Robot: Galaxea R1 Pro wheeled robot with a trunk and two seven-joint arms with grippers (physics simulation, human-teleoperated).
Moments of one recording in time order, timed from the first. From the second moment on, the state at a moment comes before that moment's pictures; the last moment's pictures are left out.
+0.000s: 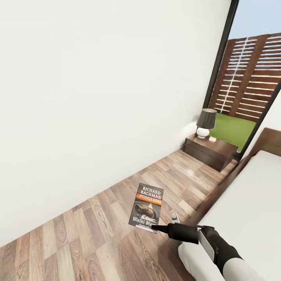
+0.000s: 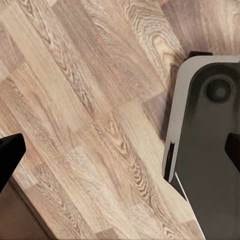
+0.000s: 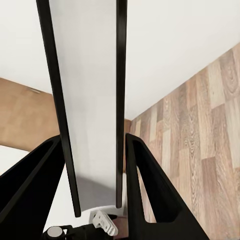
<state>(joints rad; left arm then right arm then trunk) -0.07 0.11 0.00 -0.05 0.08 -0.22 0.13 -0.57 -0.08 0.08 -0.55 -0.28 0.50 1.25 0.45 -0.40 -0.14</state>
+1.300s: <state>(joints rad) -0.06 0.11 0.00 -0.05 0.08 -0.22 0.13 -0.57 -0.08 0.08 -0.55 -0.28 0.50 1.25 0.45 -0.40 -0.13</state>
